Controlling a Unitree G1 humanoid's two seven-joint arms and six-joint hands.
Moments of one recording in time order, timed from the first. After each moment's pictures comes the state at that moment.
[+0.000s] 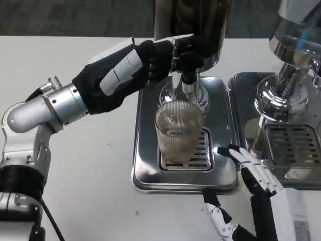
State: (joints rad) left arm -0.74 0.34 0.06 0.89 -0.27 -0.47 -1.11; right arm 0.45 -0.19 0.36 -0.01 -0.84 -0.40 -0.77
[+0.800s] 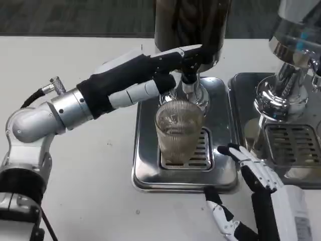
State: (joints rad) left arm -0.75 0.35 -0.03 0.99 -0.15 -0.82 -0.99; right arm 0.43 -0.21 0.35 -0.01 -0.81 -0.40 -0.74
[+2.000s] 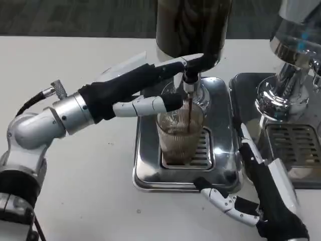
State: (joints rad) left arm -0.75 0.40 -0.14 1.04 -0.05 -0.97 -0.83; right arm 0.31 -0.20 0.23 -0.01 -0.39 -0.38 -0.22
